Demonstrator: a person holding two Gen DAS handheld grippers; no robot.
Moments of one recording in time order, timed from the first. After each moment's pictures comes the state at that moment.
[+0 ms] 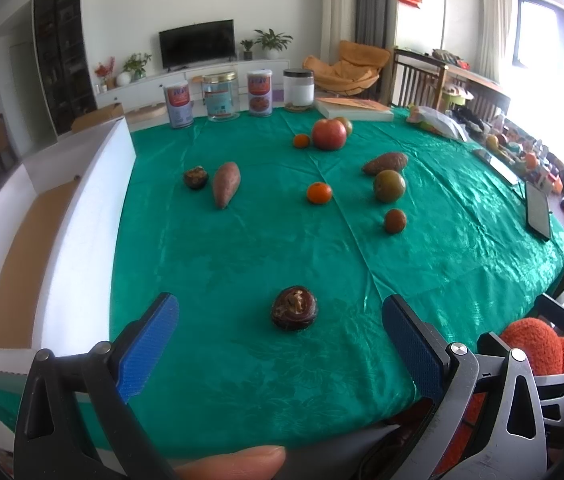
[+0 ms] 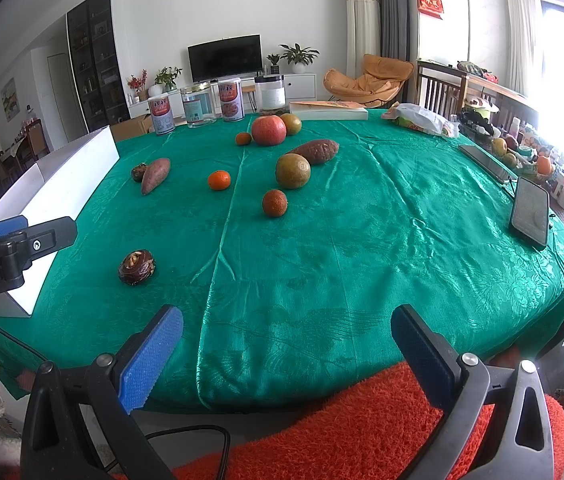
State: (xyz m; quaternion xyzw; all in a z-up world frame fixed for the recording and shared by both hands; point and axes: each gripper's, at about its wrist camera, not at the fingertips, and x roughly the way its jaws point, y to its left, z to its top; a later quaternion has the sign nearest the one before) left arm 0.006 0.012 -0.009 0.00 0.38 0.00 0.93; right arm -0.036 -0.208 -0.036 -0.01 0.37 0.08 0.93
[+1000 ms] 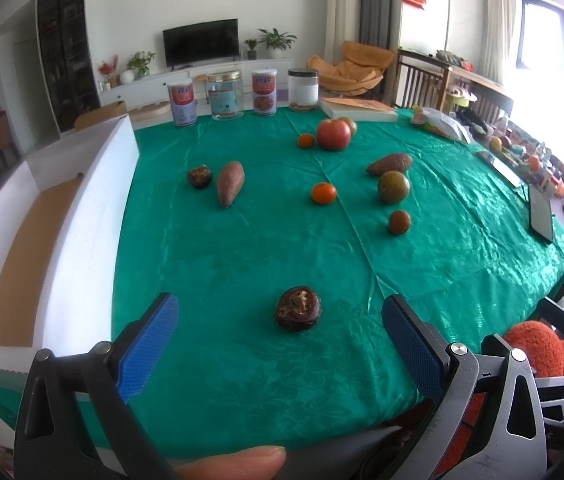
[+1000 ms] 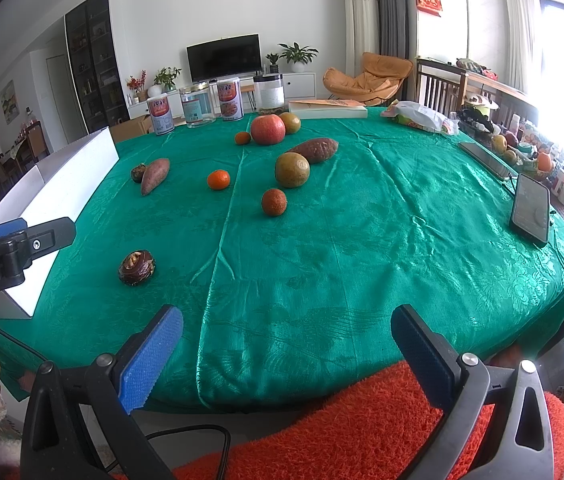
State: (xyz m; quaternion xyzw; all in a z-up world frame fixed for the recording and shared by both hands) left arm 0.007 0.017 -0.007 -0.01 0.38 0.01 0.93; right arm -0.037 -0.209 -0.039 -0.01 0.37 0.08 0.93
